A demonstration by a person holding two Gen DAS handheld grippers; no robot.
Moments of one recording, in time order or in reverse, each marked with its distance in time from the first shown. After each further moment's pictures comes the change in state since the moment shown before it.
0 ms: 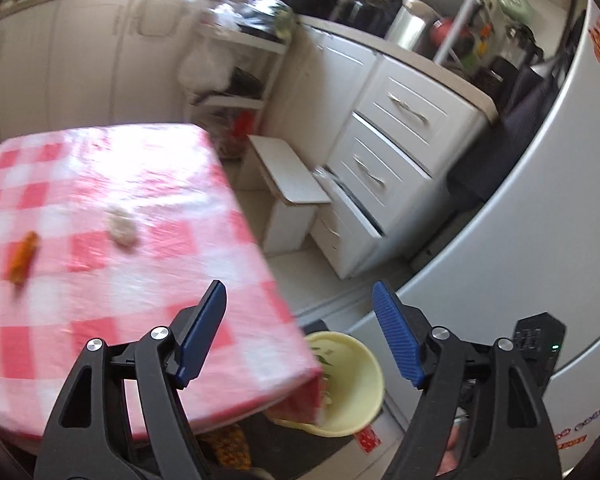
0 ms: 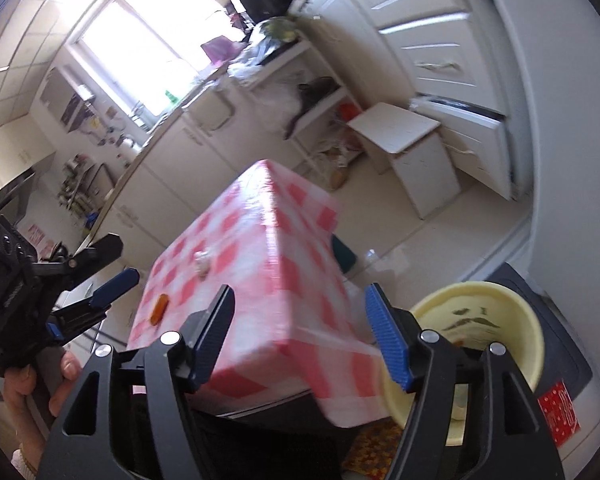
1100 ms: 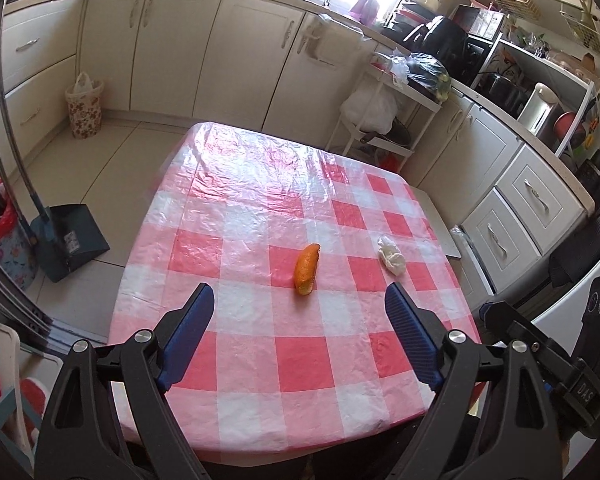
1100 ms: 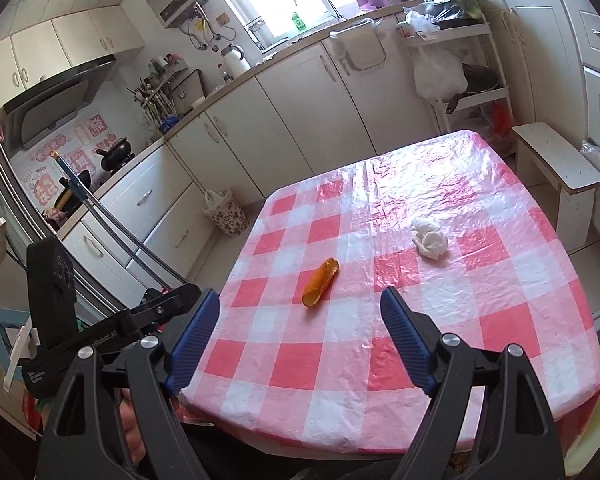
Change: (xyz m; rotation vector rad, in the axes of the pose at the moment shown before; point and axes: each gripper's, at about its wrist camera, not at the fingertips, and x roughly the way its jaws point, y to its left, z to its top) left arm -0.129 0.236 -0.010 -0.236 -0.096 0.307; right arm 0.118 0.235 -0.040 -0.310 0.159 0.161
